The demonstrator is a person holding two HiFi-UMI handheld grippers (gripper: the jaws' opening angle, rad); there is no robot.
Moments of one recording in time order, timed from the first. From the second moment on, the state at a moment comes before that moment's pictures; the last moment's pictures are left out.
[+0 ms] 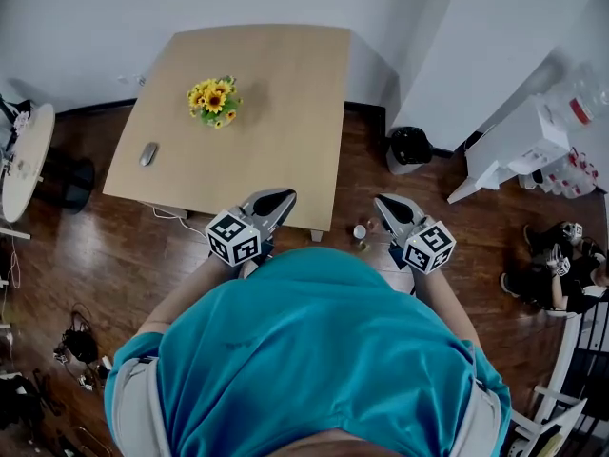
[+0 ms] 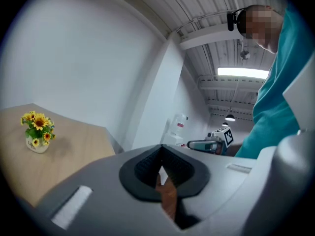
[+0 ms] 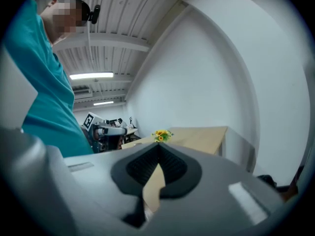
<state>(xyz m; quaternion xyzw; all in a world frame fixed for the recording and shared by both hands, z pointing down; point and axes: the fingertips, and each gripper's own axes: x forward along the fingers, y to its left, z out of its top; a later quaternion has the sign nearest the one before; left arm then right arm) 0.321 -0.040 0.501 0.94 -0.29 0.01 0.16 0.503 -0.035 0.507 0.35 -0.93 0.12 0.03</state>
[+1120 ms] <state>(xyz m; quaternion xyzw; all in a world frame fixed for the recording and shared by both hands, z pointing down) 0.106 -0.062 0.503 0.95 -0.26 0.03 0.16 0.307 -0.051 0.519 0.39 -0.91 0.14 0.02</state>
